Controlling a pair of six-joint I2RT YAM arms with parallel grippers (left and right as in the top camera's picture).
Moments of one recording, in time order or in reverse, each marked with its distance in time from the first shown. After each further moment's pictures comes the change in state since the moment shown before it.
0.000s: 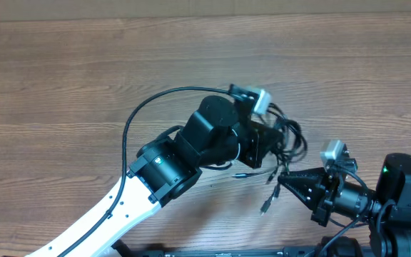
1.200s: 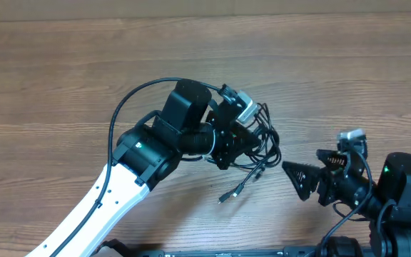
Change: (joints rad) left arm 0.174 0.000 0.000 -0.192 0.293 0.519; right arm 0.000 0.000 0.000 0.031 0.473 0.308
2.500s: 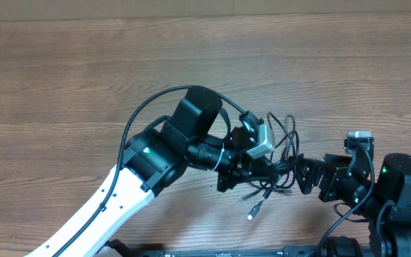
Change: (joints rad) left arm -0.072 0.000 0.000 0.005 0.351 0.297; right arm 0.007 -0.001 0.000 -0.030 0.137 0.143
